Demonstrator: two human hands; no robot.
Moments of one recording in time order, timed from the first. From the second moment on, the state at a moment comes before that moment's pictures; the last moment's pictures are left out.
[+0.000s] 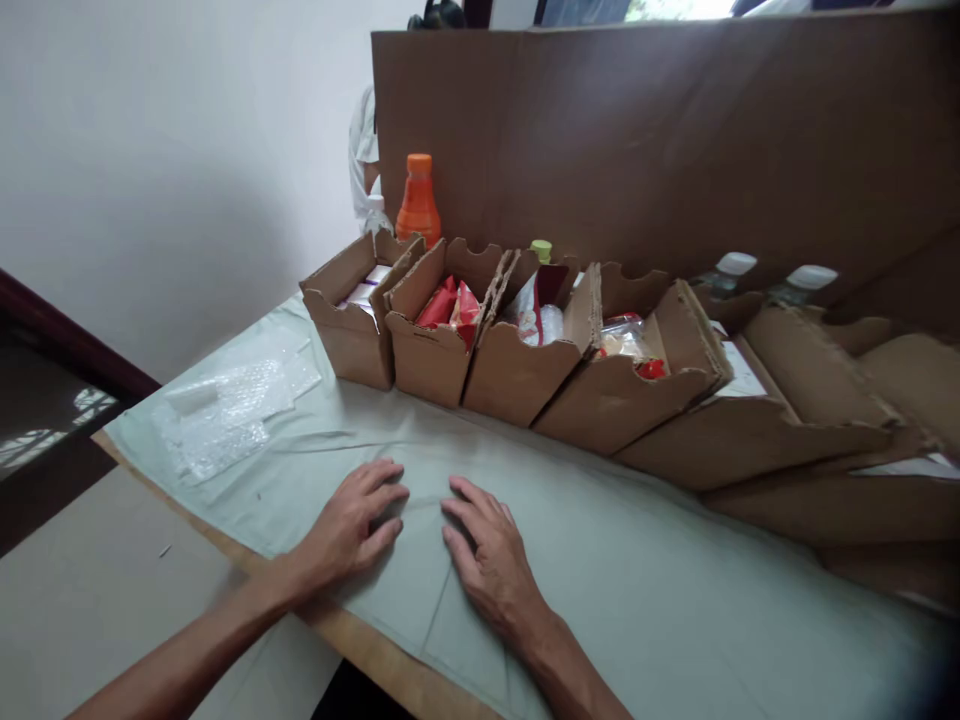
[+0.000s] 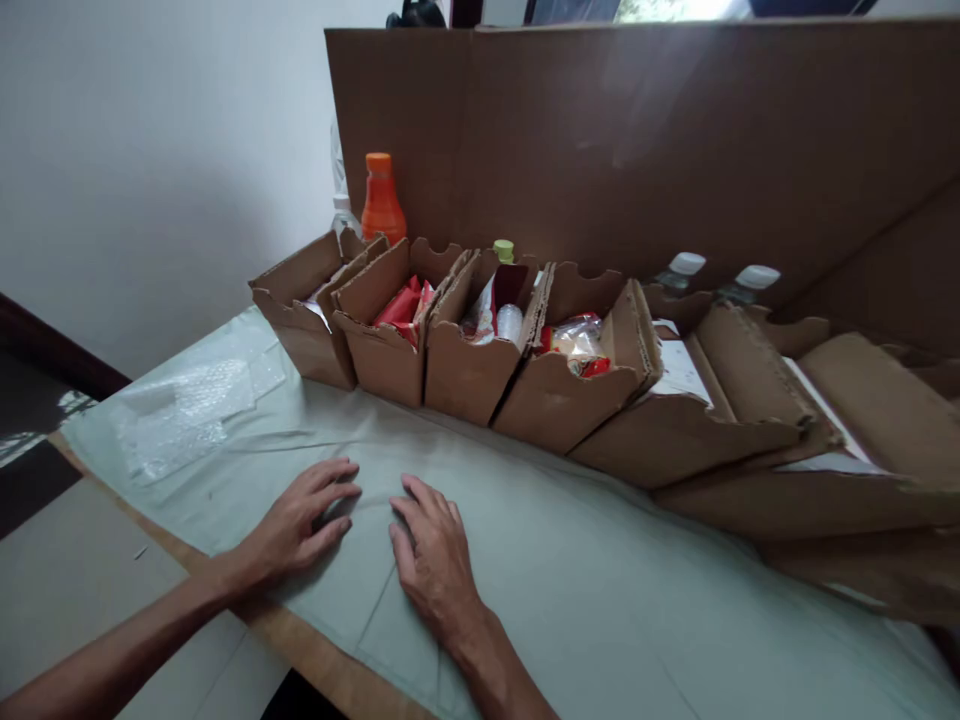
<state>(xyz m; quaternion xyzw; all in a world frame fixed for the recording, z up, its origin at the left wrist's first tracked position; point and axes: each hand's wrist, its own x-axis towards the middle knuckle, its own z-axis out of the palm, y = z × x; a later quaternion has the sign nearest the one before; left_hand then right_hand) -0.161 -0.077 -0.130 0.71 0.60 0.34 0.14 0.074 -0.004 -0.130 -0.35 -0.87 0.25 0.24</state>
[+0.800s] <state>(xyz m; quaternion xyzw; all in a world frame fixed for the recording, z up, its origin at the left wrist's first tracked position) -0.165 -0.140 -0.147 0.39 0.67 0.62 0.11 -0.136 0.093 0.026 -0.36 -0.90 0.12 0.23</state>
